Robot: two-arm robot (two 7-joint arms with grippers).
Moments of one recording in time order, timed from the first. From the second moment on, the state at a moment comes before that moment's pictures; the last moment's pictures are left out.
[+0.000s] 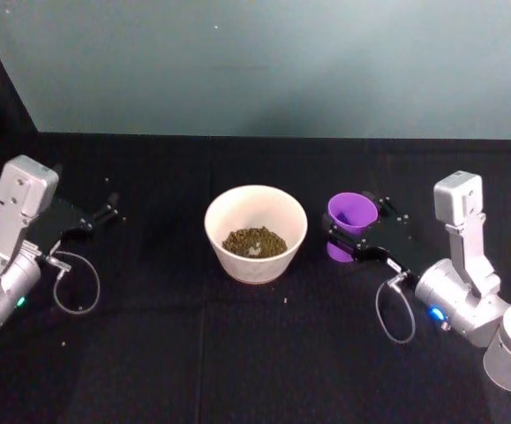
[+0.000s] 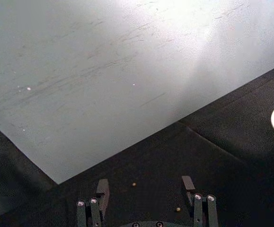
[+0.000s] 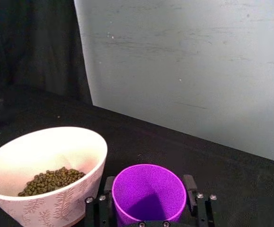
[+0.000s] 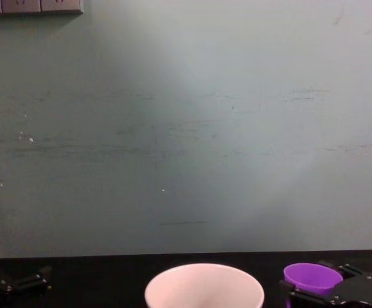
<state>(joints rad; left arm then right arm) -0.20 0.60 0.45 -1.41 -0.25 -0.12 0.03 0.25 0.28 -0.28 -1.19 0.24 -0.19 0.43</state>
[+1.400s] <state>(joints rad) -0.20 0.60 0.45 -1.41 -0.25 -0.12 0.03 0.17 0.30 -0.13 -1.44 0.12 -0.21 0.19</state>
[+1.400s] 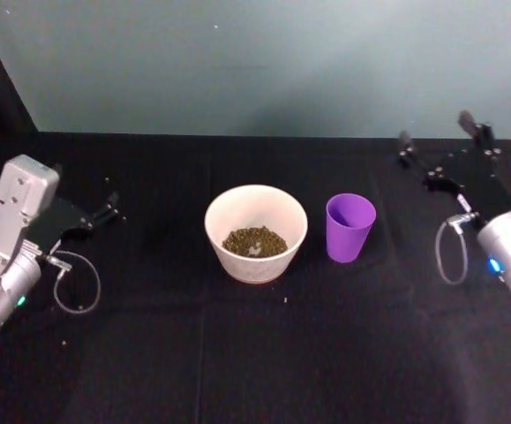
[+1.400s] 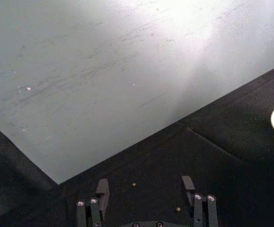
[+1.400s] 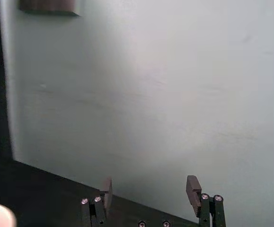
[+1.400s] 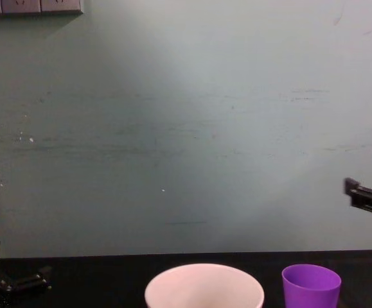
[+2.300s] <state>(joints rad) -0.20 0.60 0.45 -1.41 -0.25 -0.12 0.03 0.18 0.24 -0.09 -1.25 0.08 -0.18 0.19</state>
